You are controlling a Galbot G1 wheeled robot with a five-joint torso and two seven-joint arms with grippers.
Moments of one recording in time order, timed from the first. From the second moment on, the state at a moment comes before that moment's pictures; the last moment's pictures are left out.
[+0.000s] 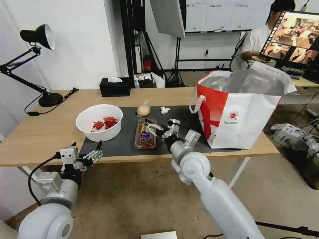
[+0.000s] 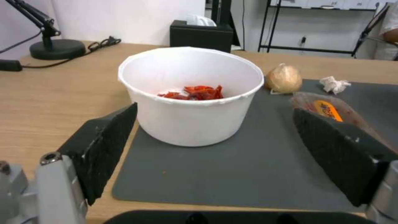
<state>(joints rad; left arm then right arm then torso) 1.58 -1.21 -0.68 -2.36 -0.47 0.38 -0.23 -0.84 1.26 -0.03 1.85 0.79 -0.25 0.28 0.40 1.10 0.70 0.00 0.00</state>
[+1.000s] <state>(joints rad) 1.48 -1.16 -0.61 -2.31 -0.72 0.40 -0.23 -0.42 1.15 -0.24 1.39 0.71 -0.25 -0.22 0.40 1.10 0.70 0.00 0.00</state>
